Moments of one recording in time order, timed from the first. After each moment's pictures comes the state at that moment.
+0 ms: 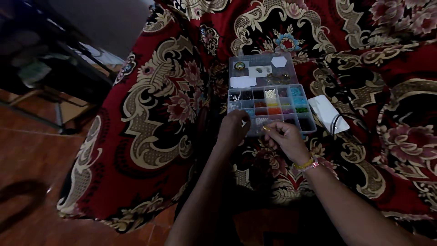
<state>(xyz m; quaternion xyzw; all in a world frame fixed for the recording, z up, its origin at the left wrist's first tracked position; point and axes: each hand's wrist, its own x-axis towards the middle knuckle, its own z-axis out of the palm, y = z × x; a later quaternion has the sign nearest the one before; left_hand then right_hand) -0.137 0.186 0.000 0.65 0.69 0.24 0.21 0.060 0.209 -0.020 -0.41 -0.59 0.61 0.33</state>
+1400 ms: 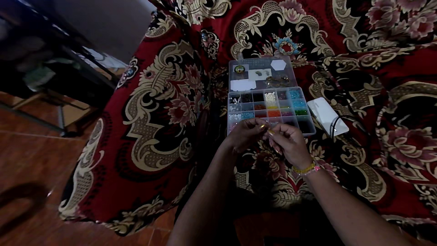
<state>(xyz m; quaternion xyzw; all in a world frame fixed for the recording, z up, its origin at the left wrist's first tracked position) -0.123 0.193 -0.017 0.38 0.40 0.45 0.70 0.063 0.205 -0.029 -0.30 -0.55 0.64 0.44</state>
